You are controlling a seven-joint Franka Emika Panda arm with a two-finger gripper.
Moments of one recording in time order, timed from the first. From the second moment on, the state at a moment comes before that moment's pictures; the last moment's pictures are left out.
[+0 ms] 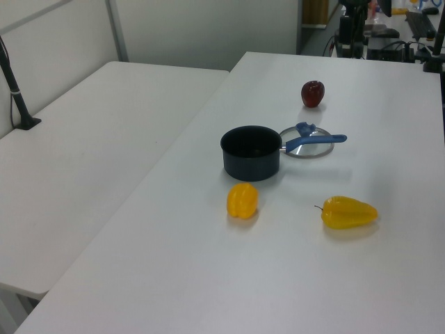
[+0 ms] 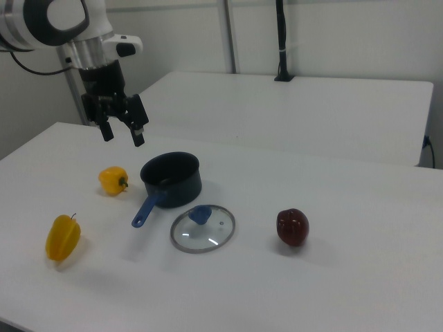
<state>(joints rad) 0.07 -0.03 0.00 -1.63 -0.09 1.56 0.10</state>
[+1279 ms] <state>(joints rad) -0.07 0.21 0.00 -1.92 -0.09 2.20 -0.14</state>
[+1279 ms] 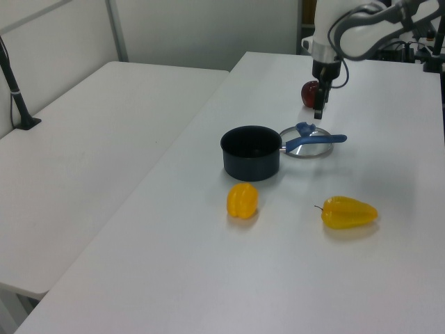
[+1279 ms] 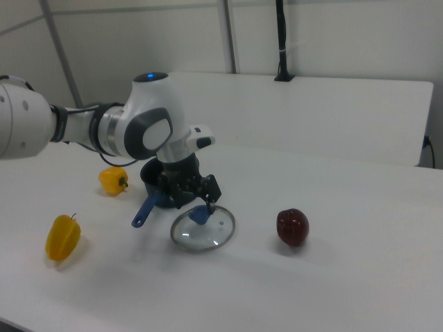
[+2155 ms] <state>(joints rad) -0.06 0.29 0.02 -1.93 -0.04 2.33 -0.08</state>
